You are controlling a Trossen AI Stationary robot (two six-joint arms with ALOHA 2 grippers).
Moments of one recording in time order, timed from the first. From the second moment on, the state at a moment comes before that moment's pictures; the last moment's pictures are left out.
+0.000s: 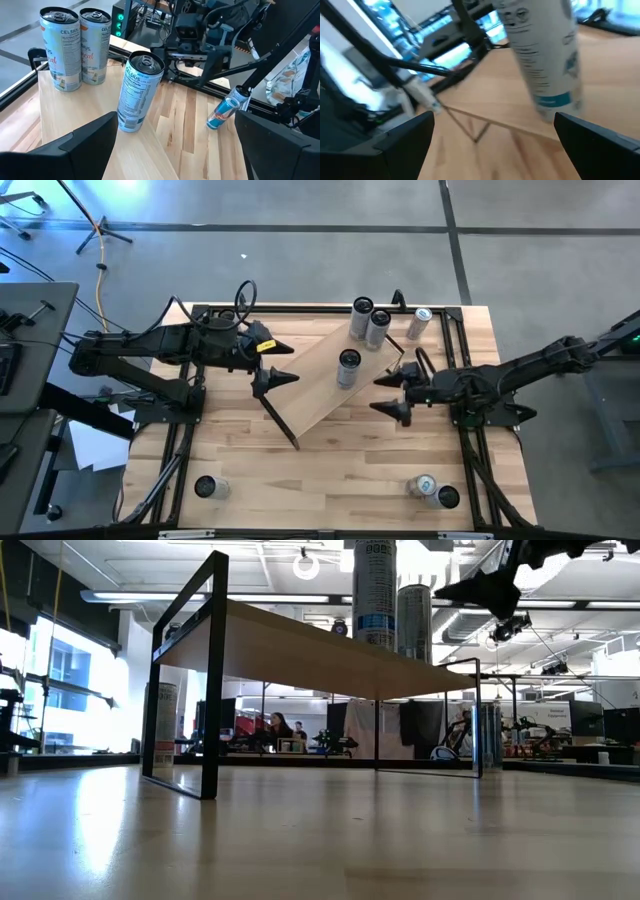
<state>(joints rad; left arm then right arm) -0.06 1.15 1.28 -0.50 -0.12 -0.36 0.27 0.89 0.57 0.08 0.30 0.57</state>
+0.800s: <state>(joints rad) -0.13 0.86 0.93 -0.04 -0.36 -0.33 0.46 1.28 0.88 -0.13 0.81 0.60</state>
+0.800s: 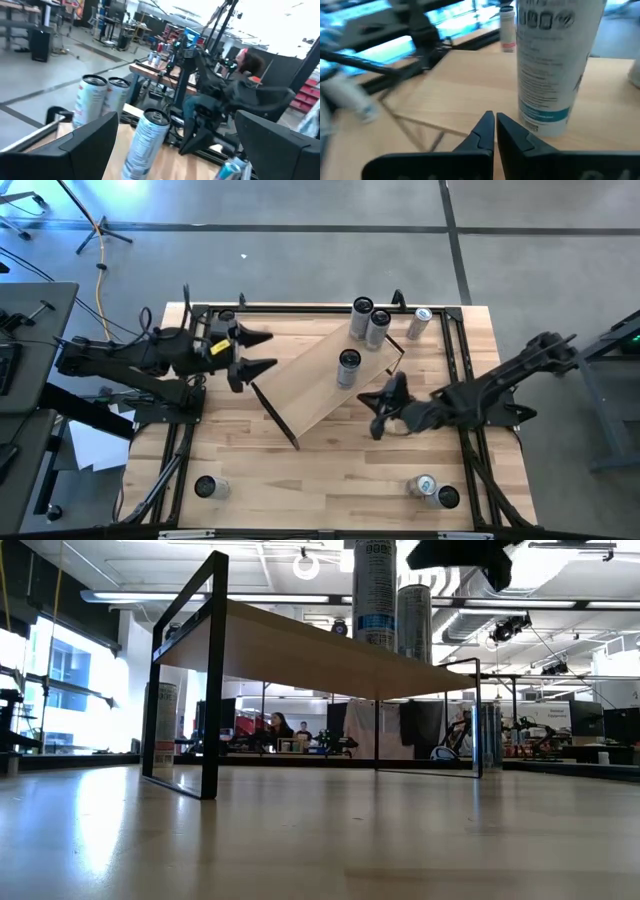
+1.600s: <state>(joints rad) -0.13 0.85 0.93 -0.11 -0.43 -0.35 0.44 1.69 1.33 -0.65 1.07 1.01</state>
